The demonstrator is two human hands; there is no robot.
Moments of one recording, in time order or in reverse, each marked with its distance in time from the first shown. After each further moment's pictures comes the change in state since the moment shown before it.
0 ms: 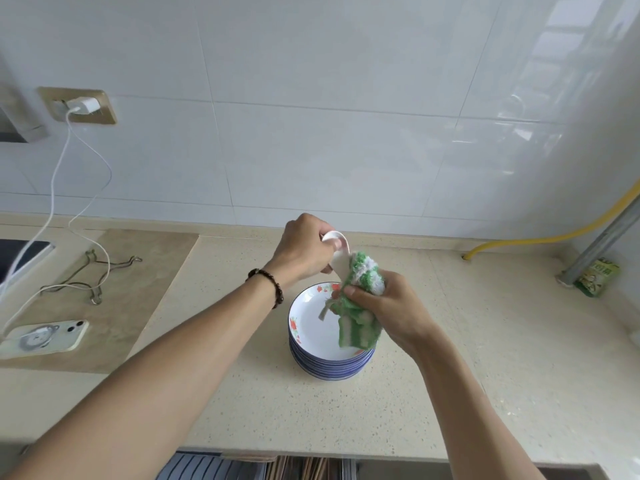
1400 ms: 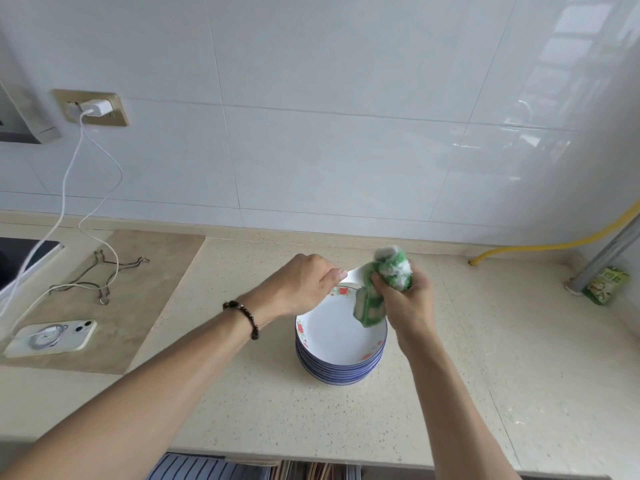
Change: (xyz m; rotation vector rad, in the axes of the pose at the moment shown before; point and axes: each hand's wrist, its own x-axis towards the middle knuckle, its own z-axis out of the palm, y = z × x) left_hand -0.028 -0.031 -0.011 0.264 -0.253 0.267; right_hand 0.021 0.016 0.007 0.054 0.486 -0.127
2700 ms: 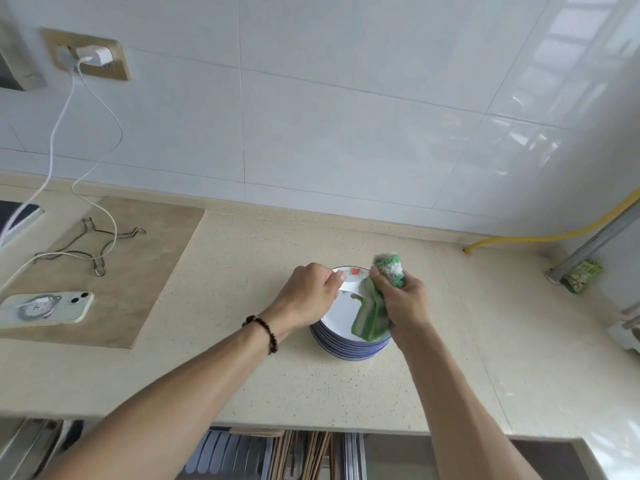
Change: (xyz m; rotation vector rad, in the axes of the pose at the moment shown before) left_hand -0.042 -0.051 0.033 -0.244 0.113 -0.142; right_hand -0.032 0.025 0.047 0.033 -0.014 0.265
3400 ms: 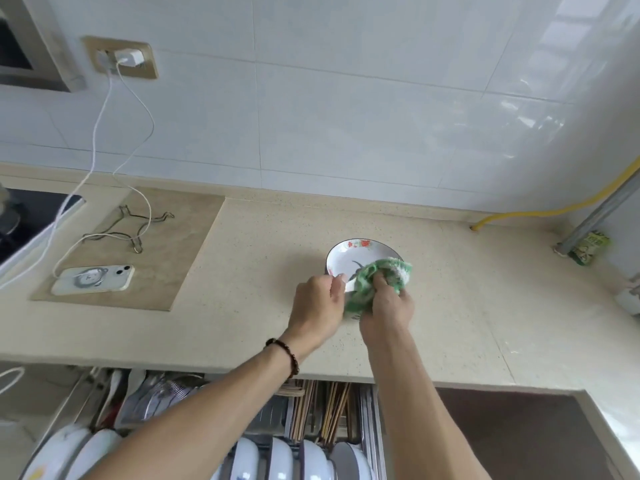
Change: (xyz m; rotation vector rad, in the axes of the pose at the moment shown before) left_hand -0.098 0.007 0.036 -0.059 0.216 -0.141; right_hand -0.098 0.027 0.030 0.540 0.286 0.252
